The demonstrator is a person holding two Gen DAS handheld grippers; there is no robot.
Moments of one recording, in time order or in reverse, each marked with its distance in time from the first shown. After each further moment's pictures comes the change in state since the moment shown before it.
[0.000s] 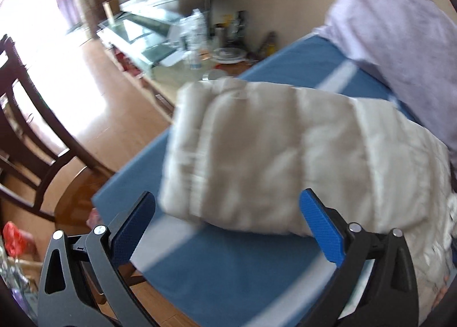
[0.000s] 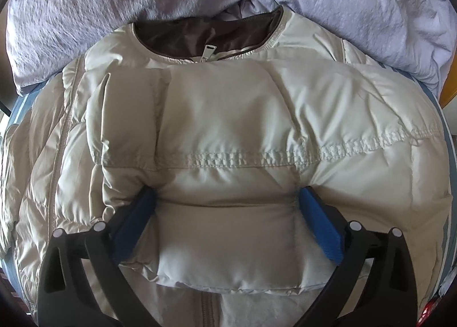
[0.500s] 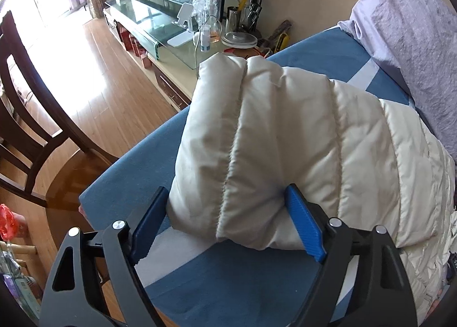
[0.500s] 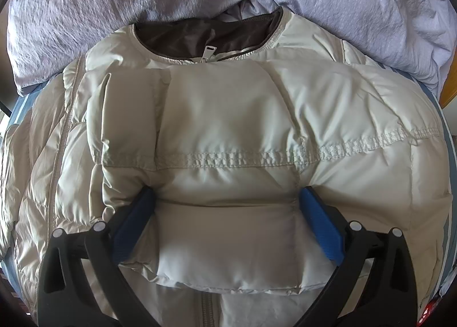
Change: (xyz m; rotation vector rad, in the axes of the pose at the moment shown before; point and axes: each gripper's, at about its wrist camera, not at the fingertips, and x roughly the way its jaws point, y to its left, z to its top) left arm 0.025 0.011 -0.005 -0.056 0.059 -0.023; right arm -0.001 -0.001 0.000 -0.001 -0.014 0.003
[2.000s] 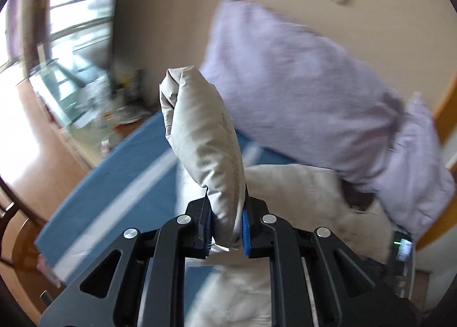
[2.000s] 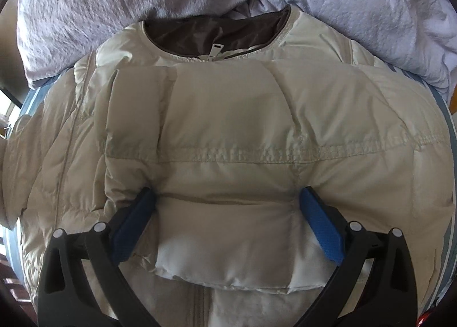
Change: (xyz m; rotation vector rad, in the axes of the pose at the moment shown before) left arm -0.167 -0.174 0.007 0.236 -0.258 -0.416; right arm -0.004 -0.011 0.004 -0.020 0.013 0.077
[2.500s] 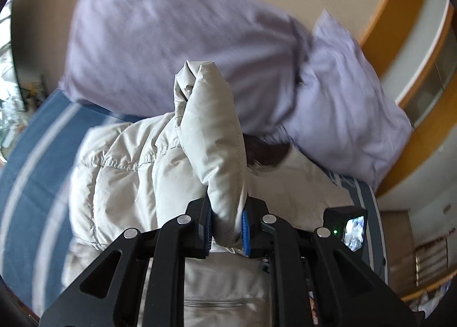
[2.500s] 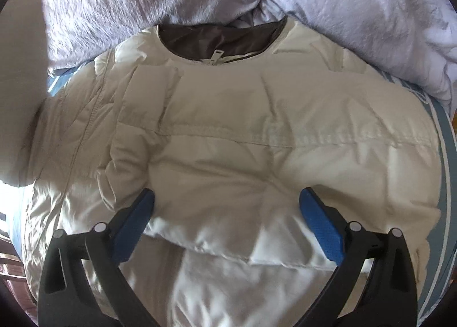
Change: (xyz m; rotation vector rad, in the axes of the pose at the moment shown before) left arm 0.046 -0.184 -0.062 0.207 0.161 -0.272; right arm -0.029 -0.025 -0.020 -0.070 -0.043 0.050
